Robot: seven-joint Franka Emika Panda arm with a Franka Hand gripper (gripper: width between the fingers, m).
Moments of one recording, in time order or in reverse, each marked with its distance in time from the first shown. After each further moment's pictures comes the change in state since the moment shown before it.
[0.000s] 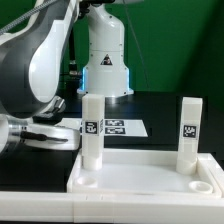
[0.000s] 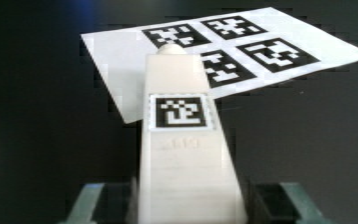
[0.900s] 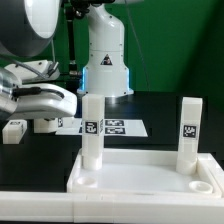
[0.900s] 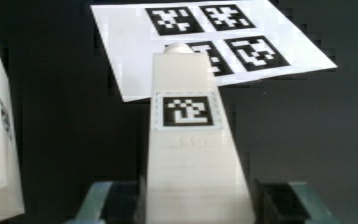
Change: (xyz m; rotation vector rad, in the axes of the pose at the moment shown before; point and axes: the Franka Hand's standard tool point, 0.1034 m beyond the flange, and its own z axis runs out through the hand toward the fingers) arm -0.029 -0.009 -0.043 0.000 0.155 -0.118
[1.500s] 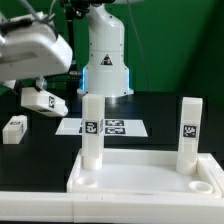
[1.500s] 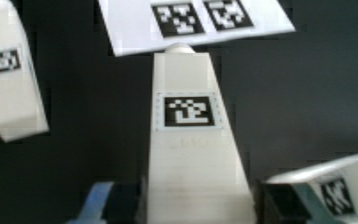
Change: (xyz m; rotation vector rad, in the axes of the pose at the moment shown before) arm -0.033 -0.031 -0.075 -0.015 0.337 -0.059
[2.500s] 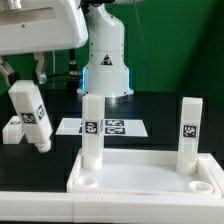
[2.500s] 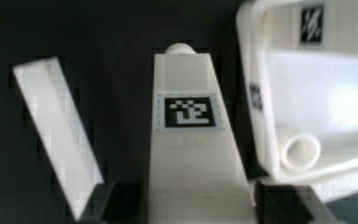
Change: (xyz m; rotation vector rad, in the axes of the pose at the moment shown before) arm 0.022 -0.019 -0.035 -0.119 0.678 -0.040
